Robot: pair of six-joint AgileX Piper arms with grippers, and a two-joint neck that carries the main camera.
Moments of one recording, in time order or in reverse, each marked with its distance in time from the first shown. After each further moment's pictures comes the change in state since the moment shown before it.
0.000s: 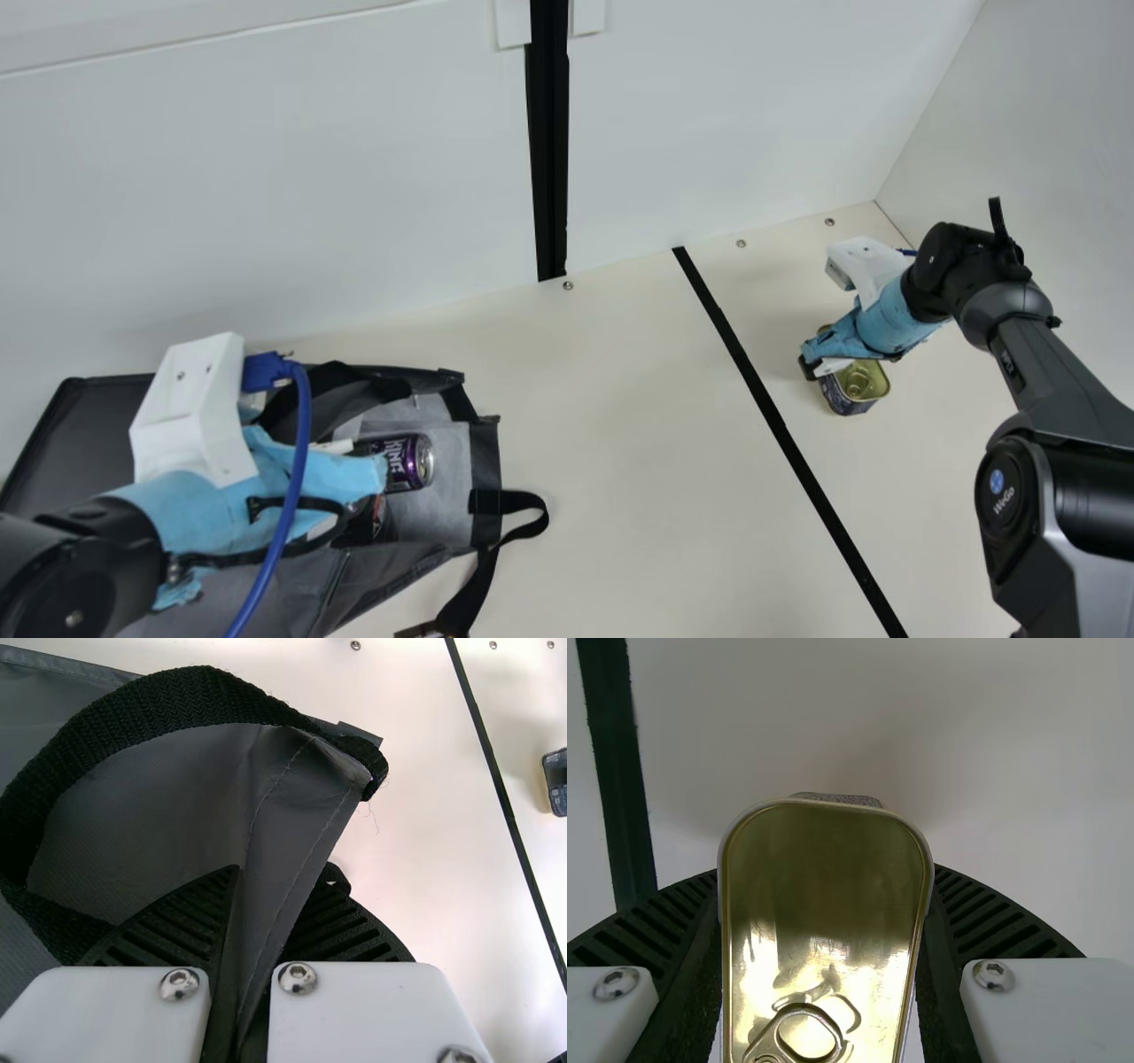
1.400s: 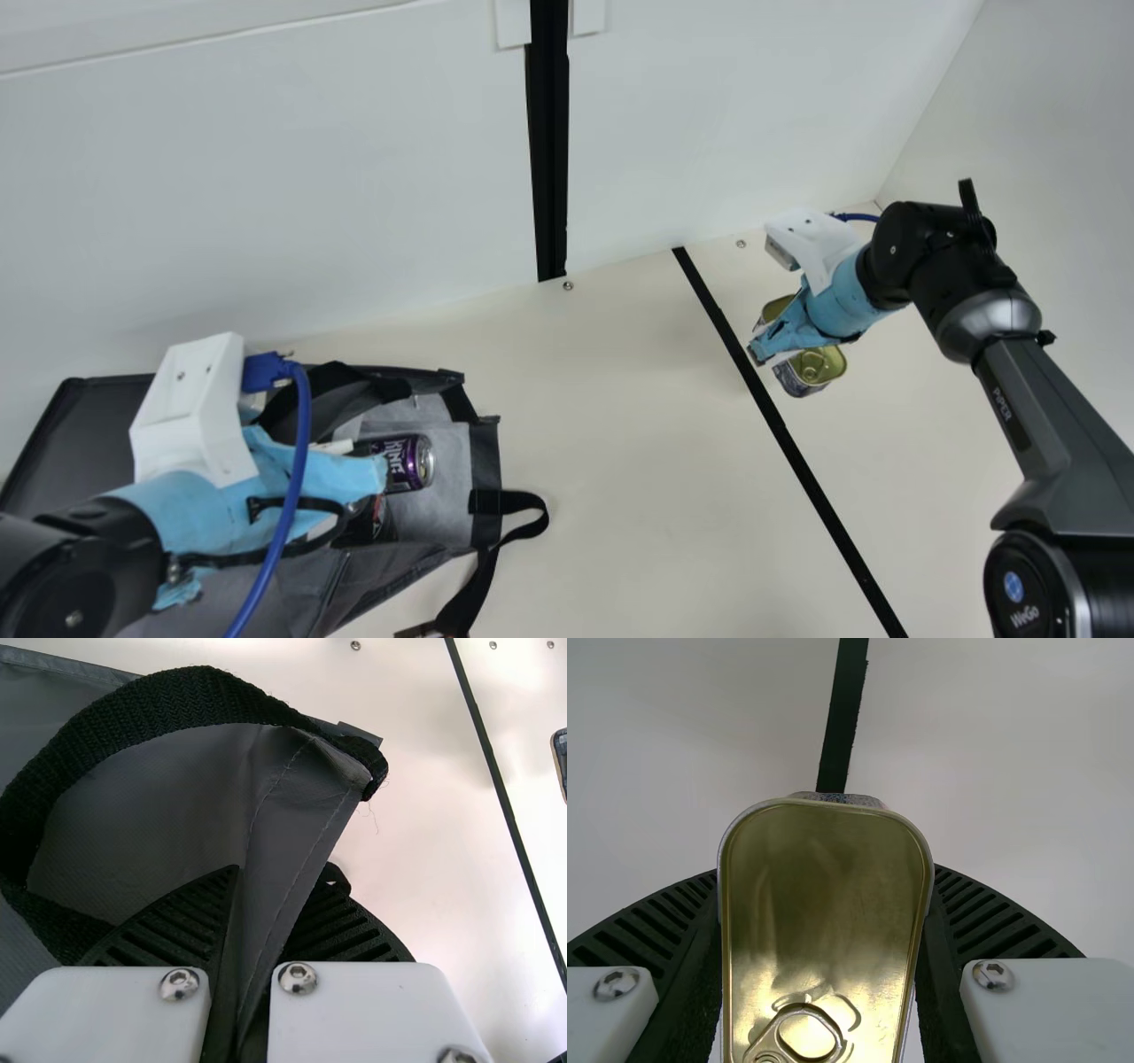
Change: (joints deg) left arm 0.0 0.0 0.0 0.0 0.0 0.0; right arm 10.6 -12.9 4.0 0.0 3.1 0.1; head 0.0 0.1
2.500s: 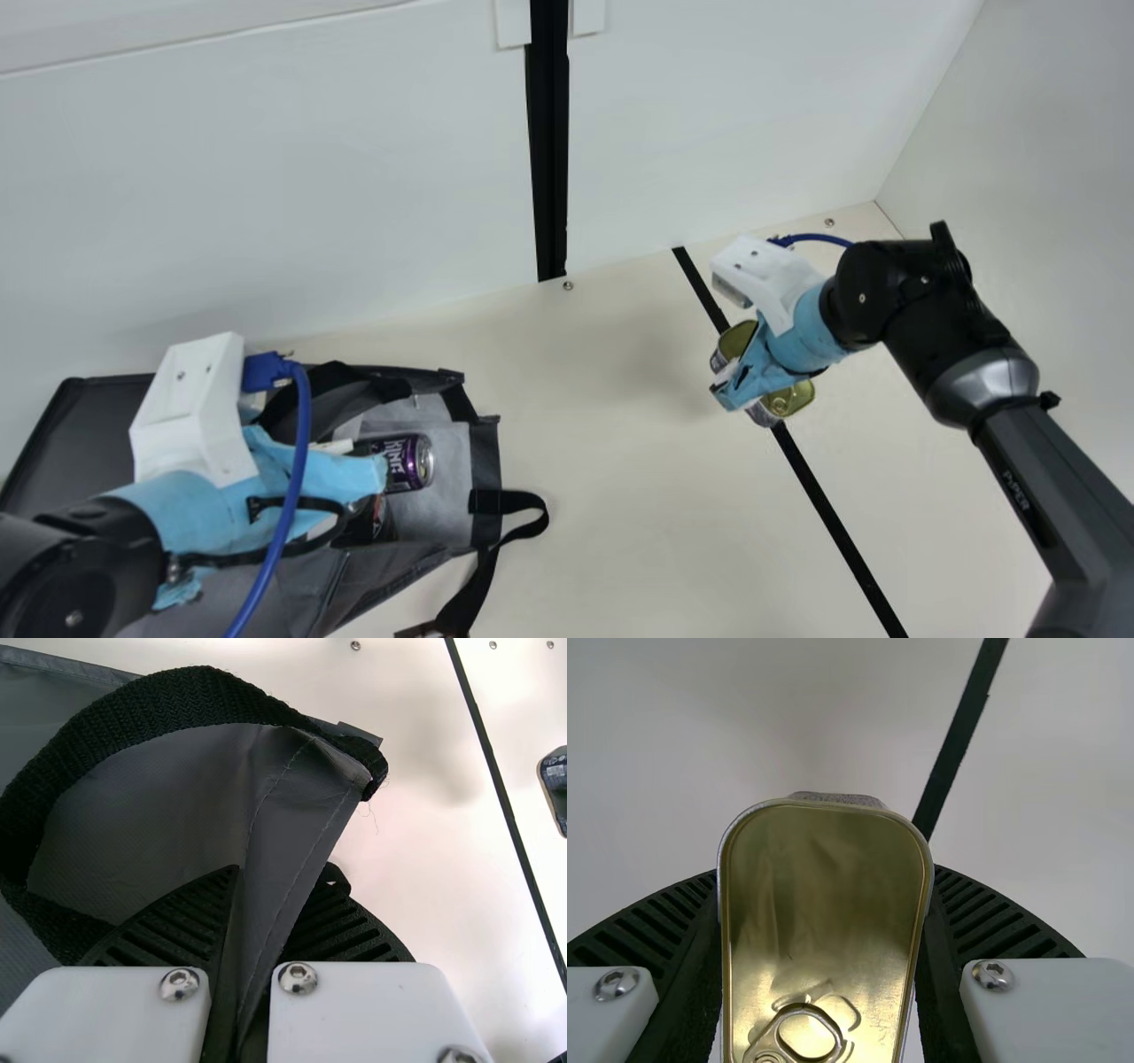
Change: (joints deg) left arm 0.0 0.0 0.0 0.0 0.0 0.0; right arm 9.1 -10.5 8.9 -0.7 0.1 -3.3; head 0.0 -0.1
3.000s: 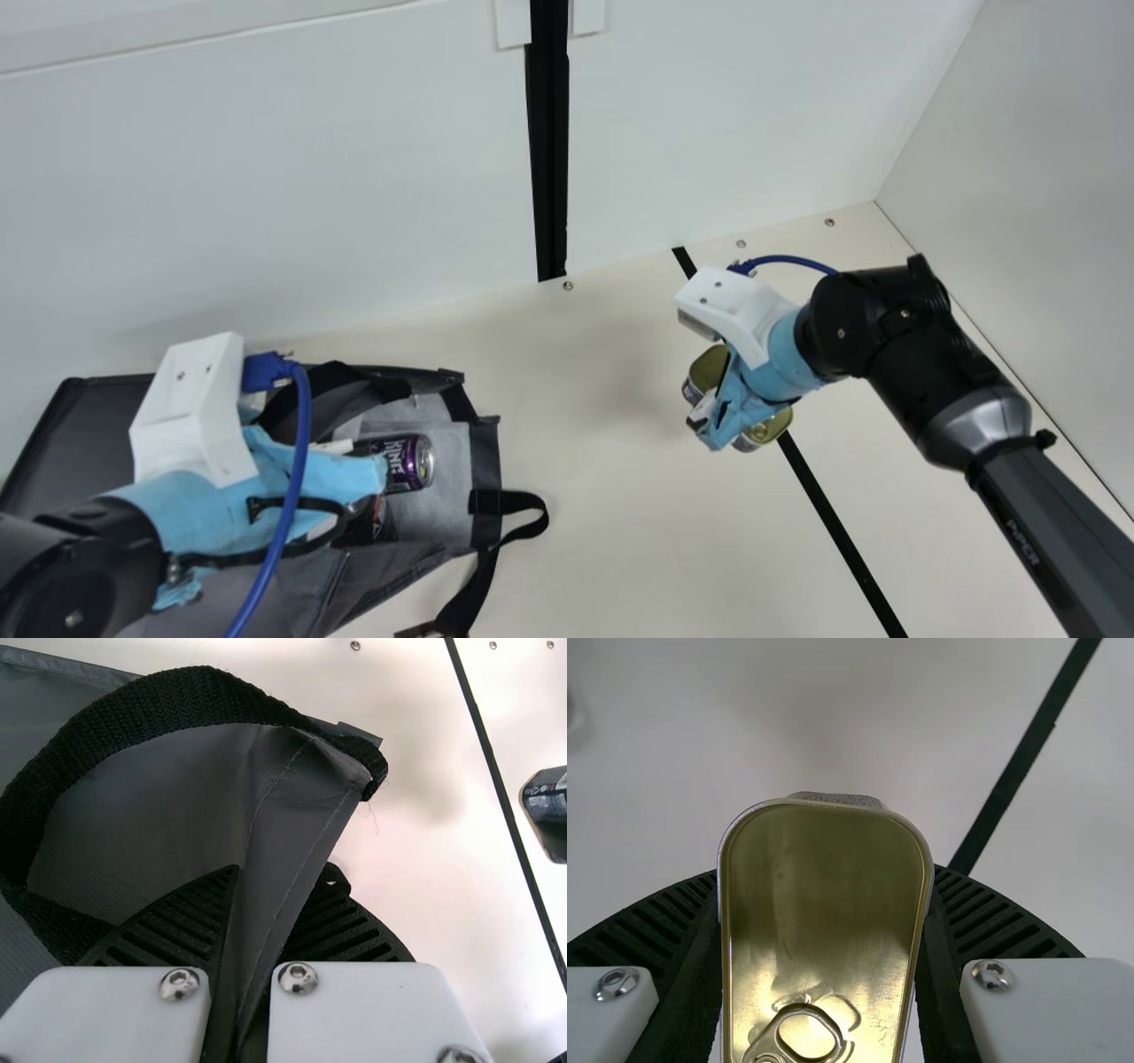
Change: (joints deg) left arm 0.0 0.0 0.0 0.0 0.0 0.0; right arm 5.6 -4.5 4.3 0.5 0.4 -2.5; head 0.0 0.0
